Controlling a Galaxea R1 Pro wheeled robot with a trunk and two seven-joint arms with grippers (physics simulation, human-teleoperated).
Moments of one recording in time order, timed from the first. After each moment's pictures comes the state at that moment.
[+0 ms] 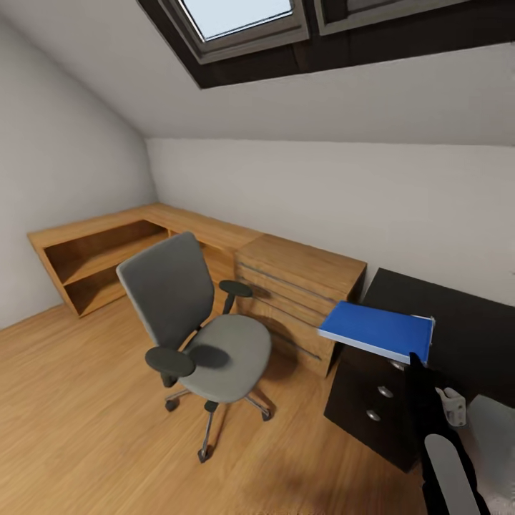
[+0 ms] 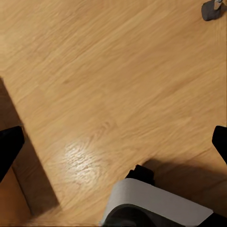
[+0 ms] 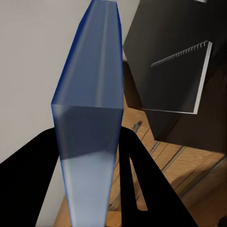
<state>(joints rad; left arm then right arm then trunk) 0.01 0.05 -0.50 -0.64 0.61 -0.18 0.63 -0.20 0.06 -0.32 -1.47 -1.19 -0.09 -0.10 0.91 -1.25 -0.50</state>
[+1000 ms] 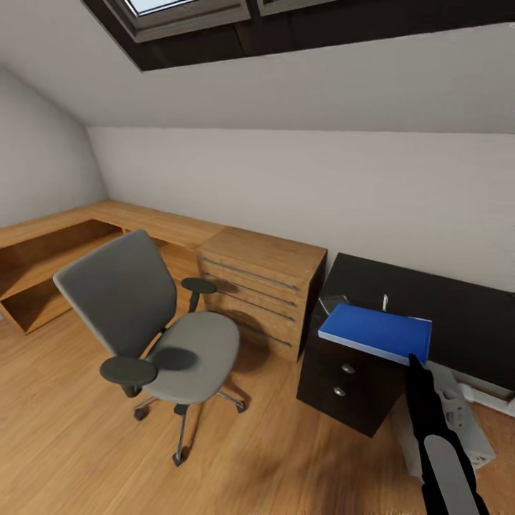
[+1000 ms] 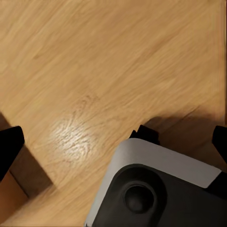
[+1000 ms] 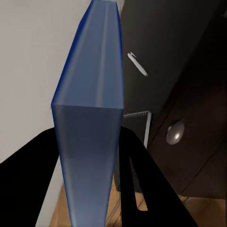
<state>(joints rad) -0.07 0.05 -0.40 -0.39 0.68 -0.15 0.39 -0.20 0.07 -0.32 -1.46 -1.19 -0.09 -0.10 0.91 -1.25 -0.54</state>
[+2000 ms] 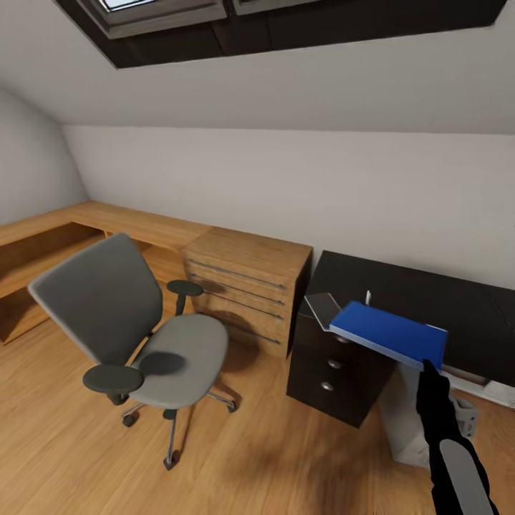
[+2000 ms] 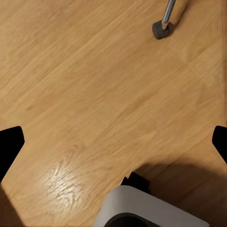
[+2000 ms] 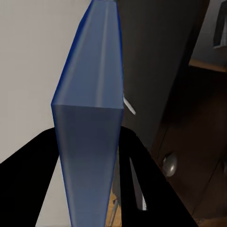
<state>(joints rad) -0.07 0.05 -0.40 -0.34 0.69 -0.45 0.35 -0.20 0.06 -0.38 -1.45 -1.33 -0.09 -0.09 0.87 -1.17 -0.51</state>
